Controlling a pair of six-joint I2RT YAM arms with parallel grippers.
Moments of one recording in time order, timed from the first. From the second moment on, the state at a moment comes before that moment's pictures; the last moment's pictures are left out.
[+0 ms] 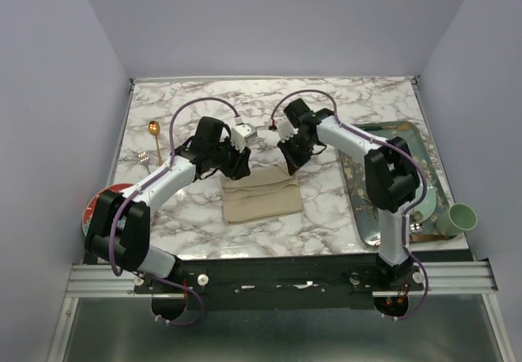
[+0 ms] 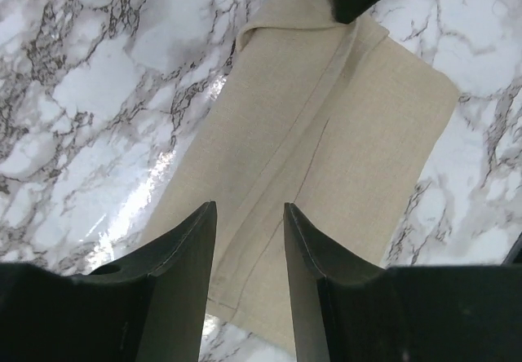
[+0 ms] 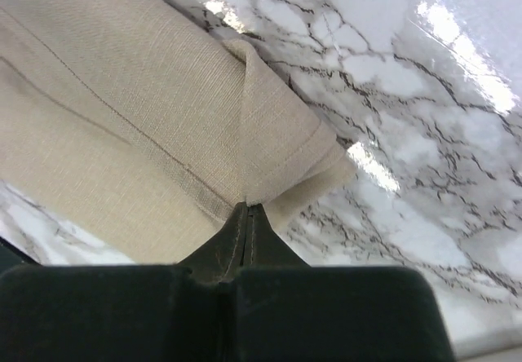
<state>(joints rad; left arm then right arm) -0.40 1.44 0.94 -0.30 0.50 0.24 0.56 2.07 1.61 -0.84 -0.30 -0.16</state>
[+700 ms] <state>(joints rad) -0.27 1.66 0.81 0.00 0.63 -0.39 0.59 2.02 1.43 -0.81 -0.30 -0.14</state>
